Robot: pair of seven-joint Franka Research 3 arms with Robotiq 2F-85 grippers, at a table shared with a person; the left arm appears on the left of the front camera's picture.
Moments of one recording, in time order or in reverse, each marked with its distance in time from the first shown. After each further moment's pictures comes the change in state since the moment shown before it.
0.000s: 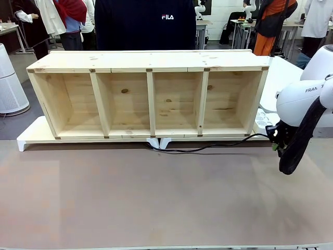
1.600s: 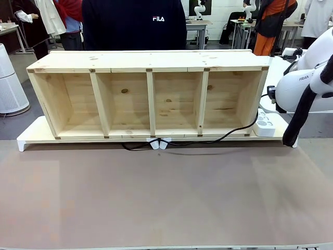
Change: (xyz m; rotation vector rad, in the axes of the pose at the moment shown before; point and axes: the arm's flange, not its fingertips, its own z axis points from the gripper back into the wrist) left arm 0.000 0.000 0.000 0.000 0.000 0.000; right arm 0.102 -0.005 0.036 0.019 -0.460 0.031
